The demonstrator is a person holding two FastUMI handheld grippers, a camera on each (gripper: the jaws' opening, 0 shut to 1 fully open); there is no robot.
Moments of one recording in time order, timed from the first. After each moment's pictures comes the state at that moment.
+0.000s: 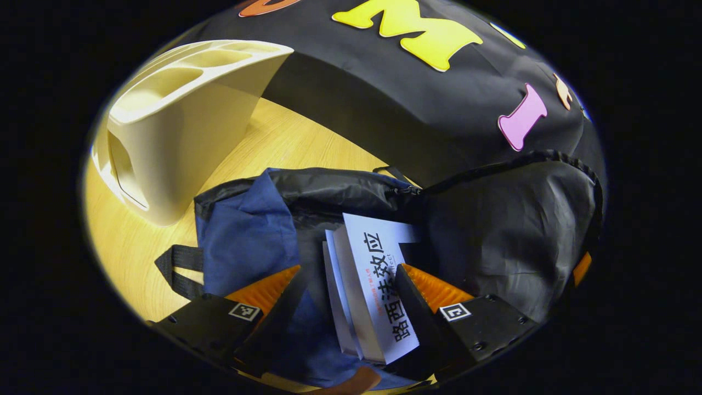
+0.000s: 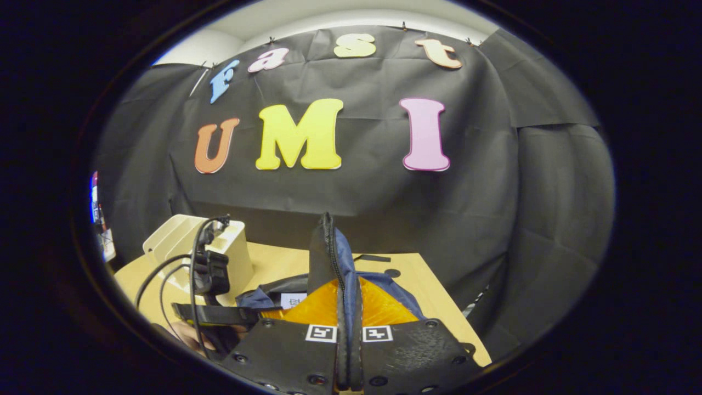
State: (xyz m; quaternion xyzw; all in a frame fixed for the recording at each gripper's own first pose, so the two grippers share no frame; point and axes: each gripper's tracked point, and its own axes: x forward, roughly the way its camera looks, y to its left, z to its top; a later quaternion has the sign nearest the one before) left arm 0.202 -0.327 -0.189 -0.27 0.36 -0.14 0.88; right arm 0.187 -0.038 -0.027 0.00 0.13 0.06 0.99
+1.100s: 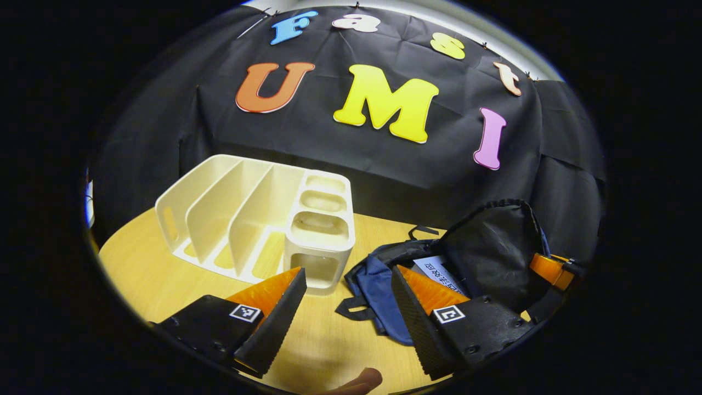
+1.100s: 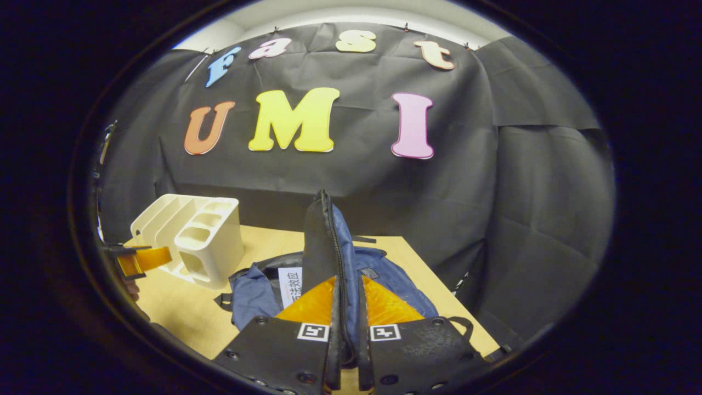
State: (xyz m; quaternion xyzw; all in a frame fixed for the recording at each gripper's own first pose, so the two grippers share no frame) left arm 0.123 -0.122 -0.088 -0.11 0.14 -0.07 0.98; right arm 0.133 -0.018 -0.062 -0.02 0.15 -0.01 0.99
